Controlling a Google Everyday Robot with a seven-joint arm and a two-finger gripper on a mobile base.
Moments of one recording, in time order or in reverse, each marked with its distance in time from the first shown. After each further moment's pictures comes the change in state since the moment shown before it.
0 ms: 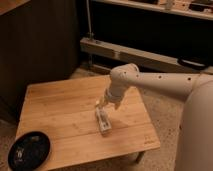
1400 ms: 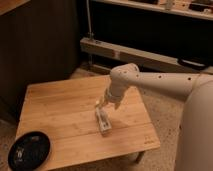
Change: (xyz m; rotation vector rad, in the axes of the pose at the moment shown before) arm -0.004 -0.001 -0.004 0.014 0.011 -0.001
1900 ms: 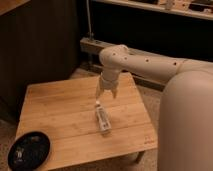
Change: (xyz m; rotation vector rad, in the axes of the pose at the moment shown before) arm -0.036 0.026 -0.050 0.102 0.056 0.000
